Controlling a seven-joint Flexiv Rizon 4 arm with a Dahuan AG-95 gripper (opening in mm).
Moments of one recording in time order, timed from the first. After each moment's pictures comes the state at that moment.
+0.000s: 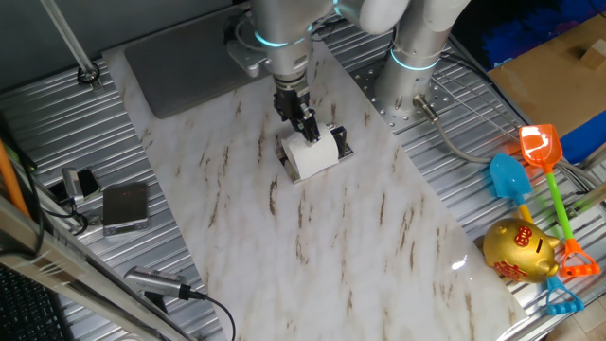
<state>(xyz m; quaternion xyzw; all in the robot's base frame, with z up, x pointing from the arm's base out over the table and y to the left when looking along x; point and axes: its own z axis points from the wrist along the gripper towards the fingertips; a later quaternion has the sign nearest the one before) 0.387 0.062 0.115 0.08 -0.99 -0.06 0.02</state>
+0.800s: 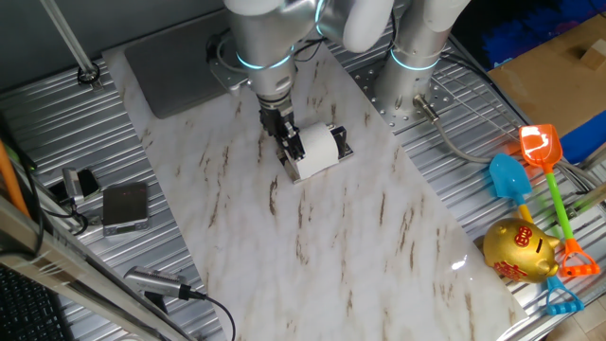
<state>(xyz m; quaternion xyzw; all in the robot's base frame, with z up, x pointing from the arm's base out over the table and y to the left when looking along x) 0.408 0.070 0.094 0.07 -1.00 -0.06 0.02</state>
